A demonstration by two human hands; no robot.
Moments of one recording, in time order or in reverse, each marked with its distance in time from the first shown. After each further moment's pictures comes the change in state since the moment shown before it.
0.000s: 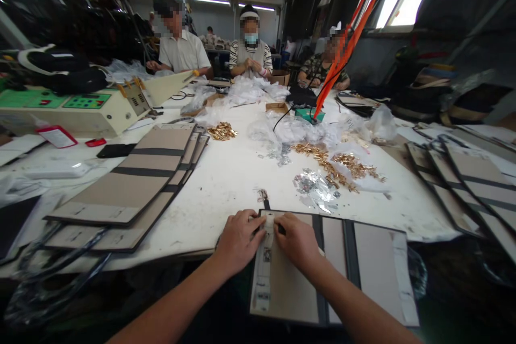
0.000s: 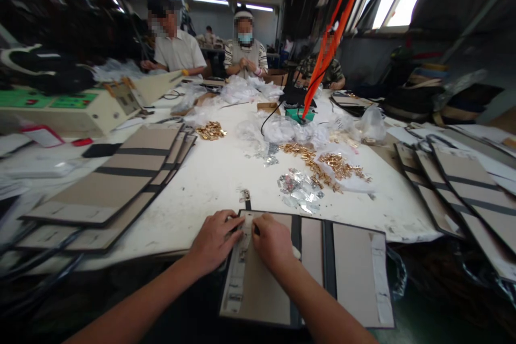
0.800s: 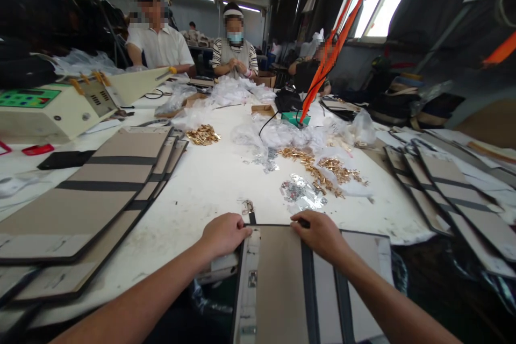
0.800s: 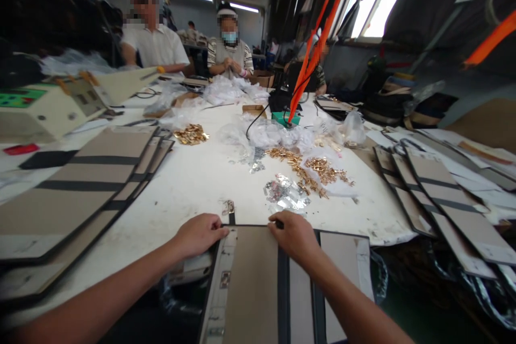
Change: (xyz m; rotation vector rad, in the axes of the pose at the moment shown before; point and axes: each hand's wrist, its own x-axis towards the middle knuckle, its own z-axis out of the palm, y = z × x) left_hand 0.076 -0.010 -0.024 0.020 -0.310 -0.331; right_hand 0.031 0.081 -0.060 0.144 -0.077 0.187
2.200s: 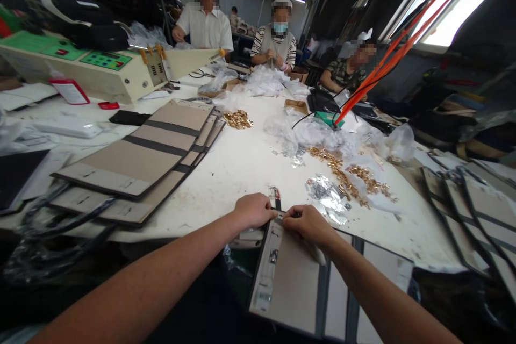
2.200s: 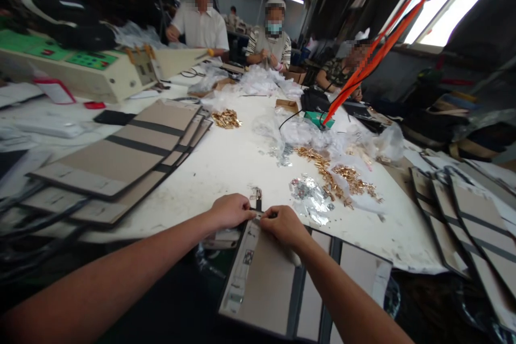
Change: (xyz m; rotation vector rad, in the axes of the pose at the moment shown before) left_hand -0.006 -0.010 0.007 -0.097 0.023 0.010; right_hand 0.006 -0.083 0.038 0.412 -0.409 0.162
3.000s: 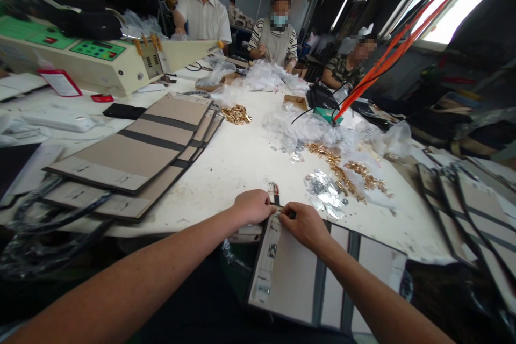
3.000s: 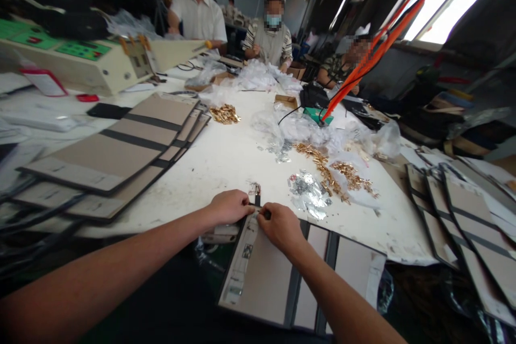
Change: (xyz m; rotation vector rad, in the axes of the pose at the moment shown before) left_hand -0.003 0.002 -0.002 -0.024 -0.019 0.038; right_hand -0.004 0.008 0.014 -0.426 0.251 -0.191
